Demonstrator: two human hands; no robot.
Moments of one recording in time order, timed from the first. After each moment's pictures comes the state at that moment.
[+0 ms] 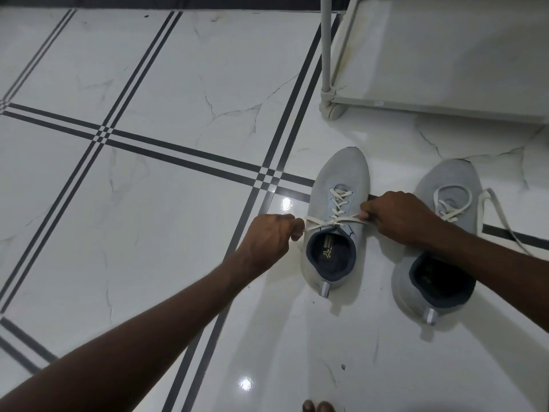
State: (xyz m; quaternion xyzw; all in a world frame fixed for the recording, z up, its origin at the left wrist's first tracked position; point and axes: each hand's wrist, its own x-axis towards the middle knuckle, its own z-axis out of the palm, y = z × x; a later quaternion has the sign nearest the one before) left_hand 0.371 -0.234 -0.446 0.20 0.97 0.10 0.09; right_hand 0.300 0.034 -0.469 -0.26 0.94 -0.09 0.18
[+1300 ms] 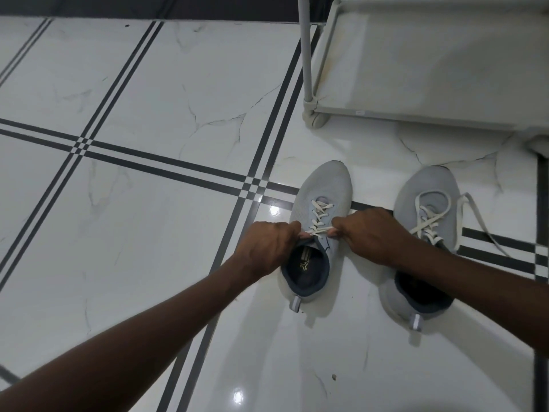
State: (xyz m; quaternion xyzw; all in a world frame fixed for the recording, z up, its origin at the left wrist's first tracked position) left_hand 0.357 -0.223 -0.462 0.23 0.97 0.07 0.09; right_hand 0.319 0.018 -0.469 -0.37 0.93 -0.04 0.06
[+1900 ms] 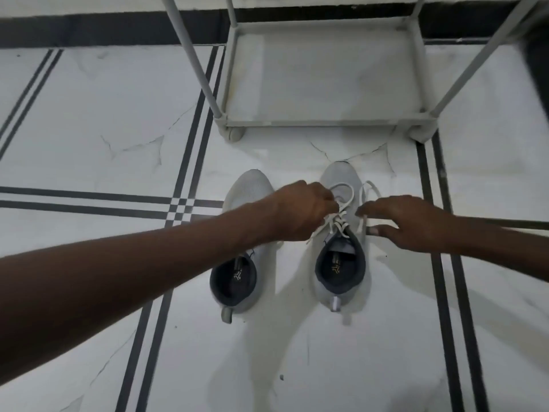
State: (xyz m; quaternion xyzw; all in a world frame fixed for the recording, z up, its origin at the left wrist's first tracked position) left_hand 0.287 -0.046 -0.412 0.54 0.84 0.04 0.11; right_hand 0.353 0.194 -0.401 -0.17 0.95 -0.15 0.21
